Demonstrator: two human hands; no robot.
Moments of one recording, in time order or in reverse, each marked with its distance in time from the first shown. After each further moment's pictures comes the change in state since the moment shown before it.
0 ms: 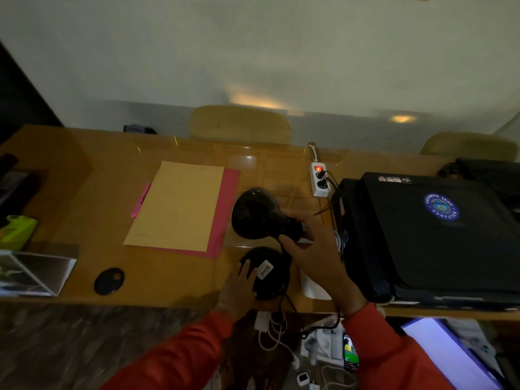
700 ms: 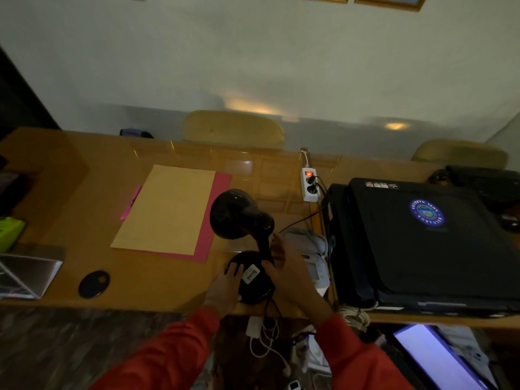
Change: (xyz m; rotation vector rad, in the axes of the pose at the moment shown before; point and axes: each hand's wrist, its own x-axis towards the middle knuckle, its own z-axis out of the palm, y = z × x) left_hand 0.015 0.004 -0.004 0.024 -0.036 -0.097; right_hand -0.020 0.058 0.028 0.022 -0.123 0.260
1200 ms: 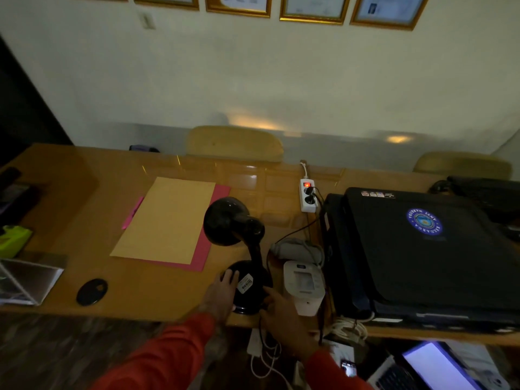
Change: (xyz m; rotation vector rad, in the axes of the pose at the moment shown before) left_hand -0.003 0.008 -0.010 0.061 0.024 -0.009; right_hand -0.037 0.089 0.030 -0.125 -0.223 0.166
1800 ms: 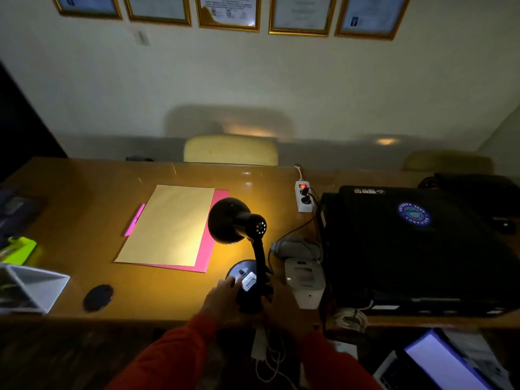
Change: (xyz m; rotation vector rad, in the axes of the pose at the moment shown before) left_hand -0.021 -0.006 -0.005 -0.056 0.015 0.064; right_hand 0.000 -0.026 0.000 0.058 0.150 -0.134
